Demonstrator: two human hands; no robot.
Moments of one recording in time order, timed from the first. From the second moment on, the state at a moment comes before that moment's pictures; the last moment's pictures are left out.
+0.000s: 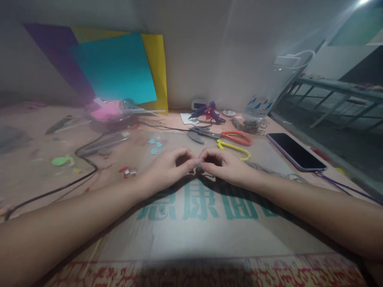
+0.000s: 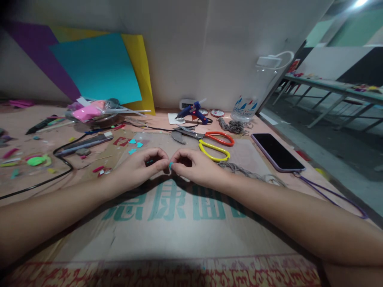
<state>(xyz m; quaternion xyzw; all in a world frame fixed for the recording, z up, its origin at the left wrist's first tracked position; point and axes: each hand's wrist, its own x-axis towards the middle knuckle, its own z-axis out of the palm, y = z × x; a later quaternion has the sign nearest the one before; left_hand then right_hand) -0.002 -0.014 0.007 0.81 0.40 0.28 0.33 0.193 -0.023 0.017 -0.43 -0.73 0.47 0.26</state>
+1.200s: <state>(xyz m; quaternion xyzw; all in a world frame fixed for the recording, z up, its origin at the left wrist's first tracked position) -0.003 -0.015 0.008 0.83 0.40 0.28 0.28 0.199 -0.024 0.018 -0.48 -0.74 0.30 0.37</state>
